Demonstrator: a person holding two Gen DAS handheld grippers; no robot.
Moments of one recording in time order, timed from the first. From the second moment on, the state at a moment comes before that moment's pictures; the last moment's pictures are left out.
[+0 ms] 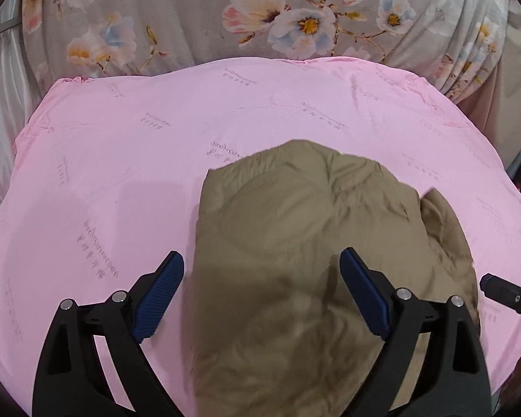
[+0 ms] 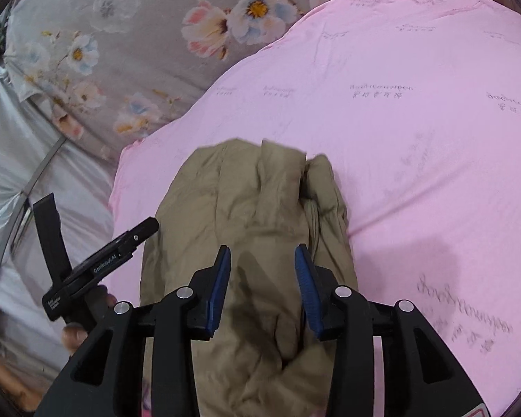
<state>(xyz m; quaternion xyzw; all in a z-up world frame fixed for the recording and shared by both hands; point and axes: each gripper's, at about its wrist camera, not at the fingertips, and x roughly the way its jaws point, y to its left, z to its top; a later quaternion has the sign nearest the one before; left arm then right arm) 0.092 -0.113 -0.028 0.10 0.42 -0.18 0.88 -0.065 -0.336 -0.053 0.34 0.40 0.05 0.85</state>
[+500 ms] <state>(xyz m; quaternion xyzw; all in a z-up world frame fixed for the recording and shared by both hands) 0.022 -0.080 -0.060 0.09 0.49 -0.18 0.85 -0.115 -0.266 -0.077 0.20 0.47 0.08 0.85</state>
